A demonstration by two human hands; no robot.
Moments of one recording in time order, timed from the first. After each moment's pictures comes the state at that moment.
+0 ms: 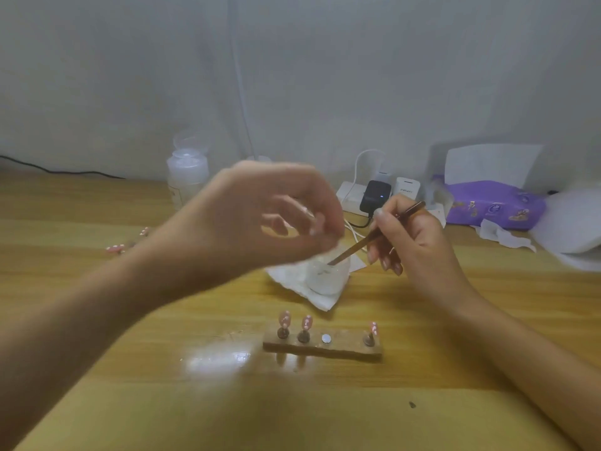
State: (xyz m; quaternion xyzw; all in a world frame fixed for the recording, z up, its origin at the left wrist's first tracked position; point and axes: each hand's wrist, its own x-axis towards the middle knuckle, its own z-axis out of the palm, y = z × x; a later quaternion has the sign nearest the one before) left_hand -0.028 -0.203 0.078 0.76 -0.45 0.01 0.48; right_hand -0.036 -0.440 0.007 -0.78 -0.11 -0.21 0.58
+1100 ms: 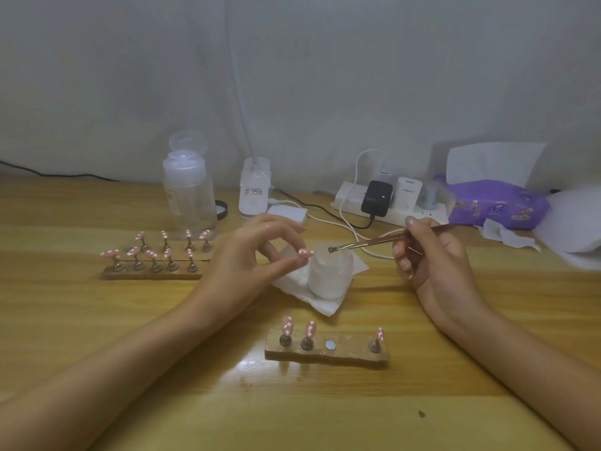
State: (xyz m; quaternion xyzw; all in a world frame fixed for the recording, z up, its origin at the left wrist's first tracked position) left_hand 0.022 -0.211 -0.015 0.80 -0.33 0.08 0.49; right_hand -0.036 -0.452 -0.012 -0.59 0.07 -0.21 0.78
